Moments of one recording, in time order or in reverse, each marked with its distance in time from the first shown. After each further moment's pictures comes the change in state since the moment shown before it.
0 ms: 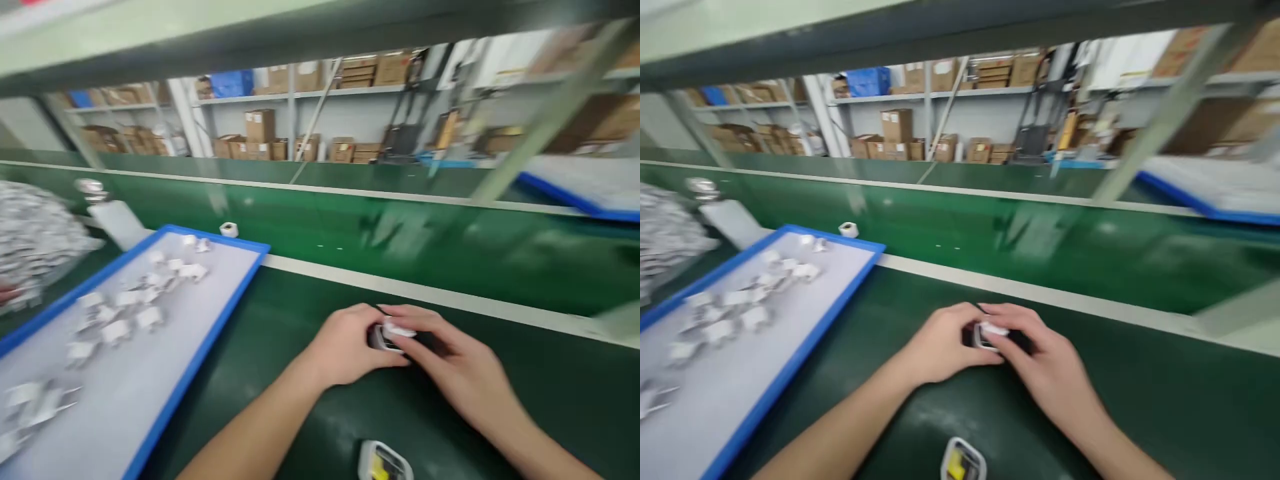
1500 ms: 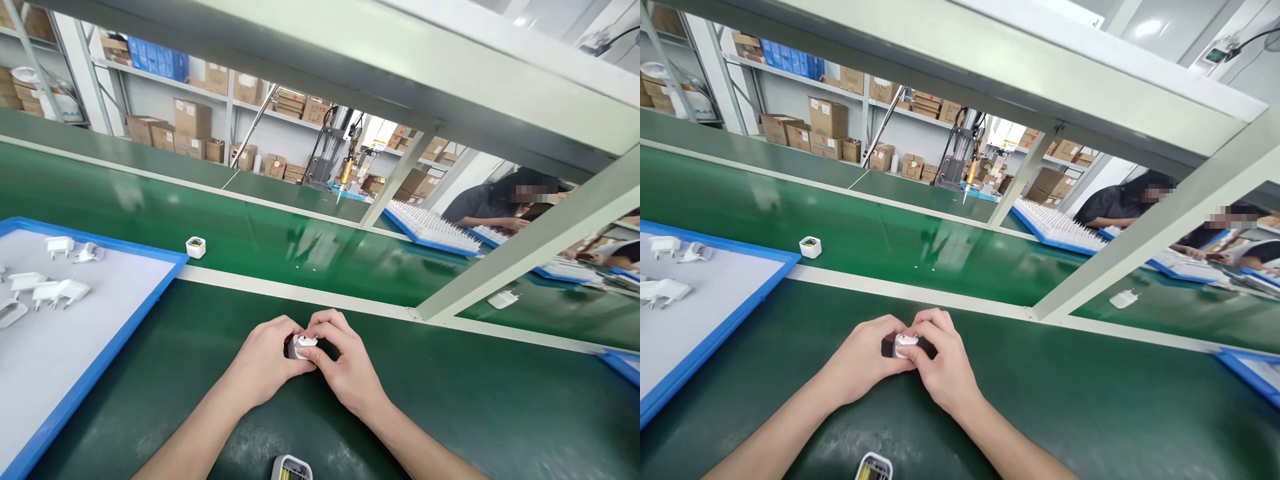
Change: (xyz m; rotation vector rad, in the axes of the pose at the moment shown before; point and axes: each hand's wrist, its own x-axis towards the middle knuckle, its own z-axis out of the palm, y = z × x) left_hand -0.009 0.005 0.007 -0.065 -0.042 -0.128; right_hand -0.014 -0.018 -0.001 -0.107 -0.122 -0.050
